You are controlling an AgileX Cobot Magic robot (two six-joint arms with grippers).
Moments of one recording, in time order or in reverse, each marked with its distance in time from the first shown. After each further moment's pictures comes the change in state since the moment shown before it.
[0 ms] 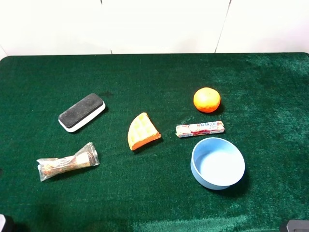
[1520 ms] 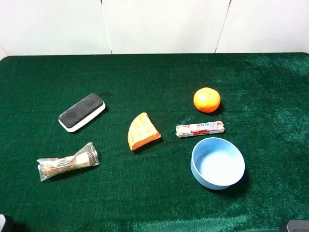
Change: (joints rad) left arm 0.277 -0.463 0.003 -0.102 0.019 0.078; right arm 0.000 0.000 0.000 0.000 0.000 0.000
